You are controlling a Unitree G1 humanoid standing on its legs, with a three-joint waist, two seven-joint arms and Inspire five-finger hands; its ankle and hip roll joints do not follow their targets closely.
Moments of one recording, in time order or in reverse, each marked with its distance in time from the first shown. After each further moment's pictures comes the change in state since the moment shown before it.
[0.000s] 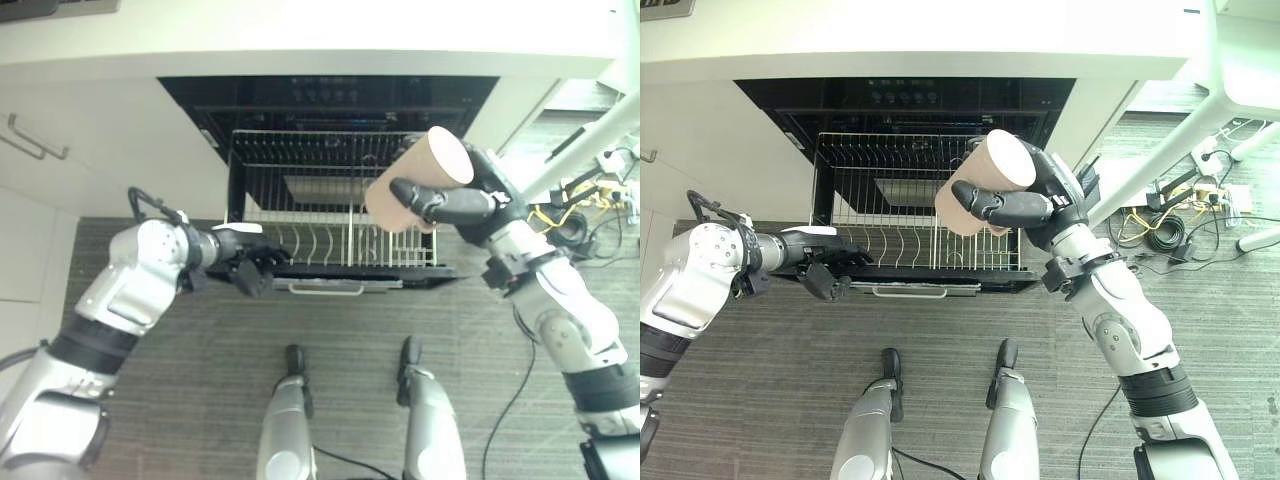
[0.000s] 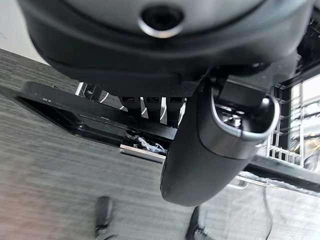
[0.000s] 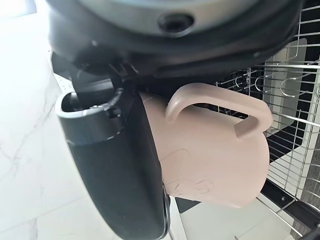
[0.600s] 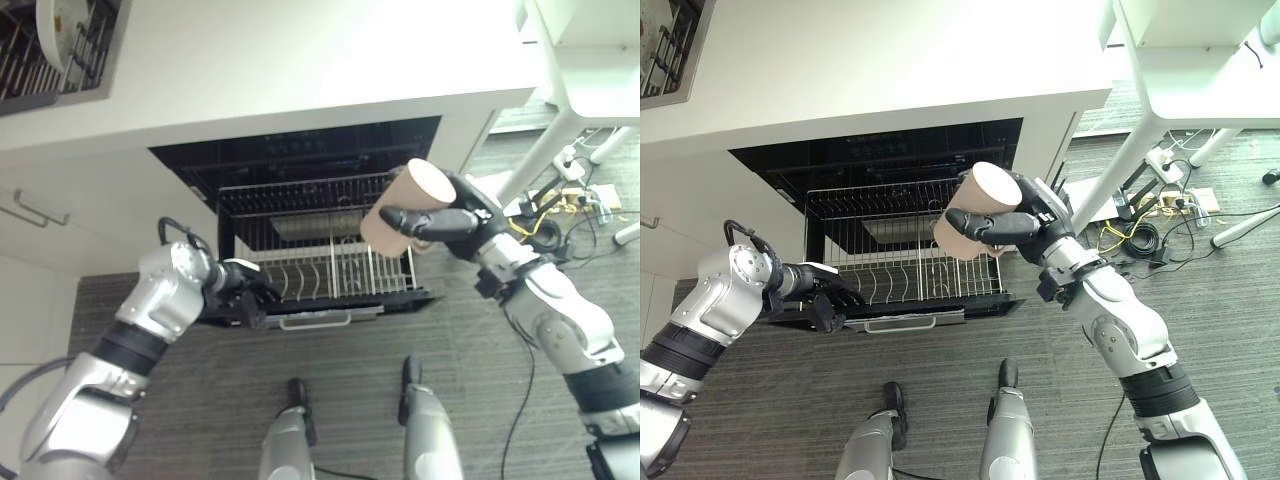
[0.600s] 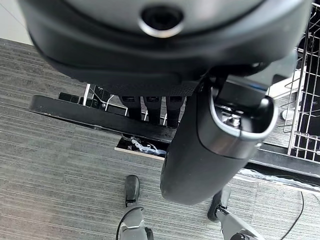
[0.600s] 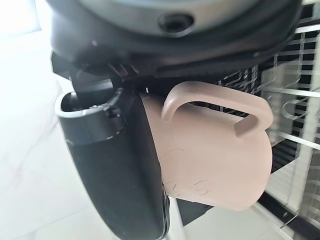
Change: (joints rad) left arm 0.032 -0.109 -0.035 0.135 0.105 0.086 -0.083; right arm -0.001 -0.040 0.052 0.081 -0.007 0.065 0.023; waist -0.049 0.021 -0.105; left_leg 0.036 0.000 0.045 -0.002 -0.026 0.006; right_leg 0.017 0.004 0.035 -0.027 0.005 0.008
